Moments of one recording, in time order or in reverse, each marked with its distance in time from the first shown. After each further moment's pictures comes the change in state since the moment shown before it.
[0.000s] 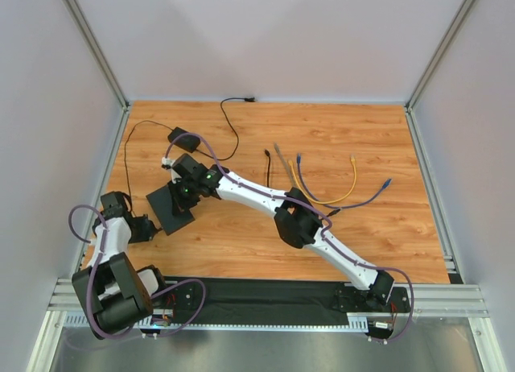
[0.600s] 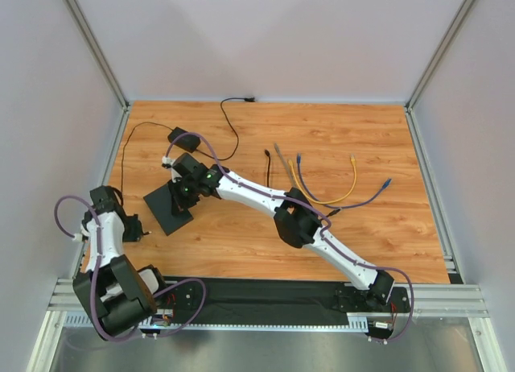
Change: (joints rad) left arm 0.064 -0.013 0.095 -0.159 -0.138 0.106; right arm -0.004 0.018 0.021 0.020 -0.016 0.026
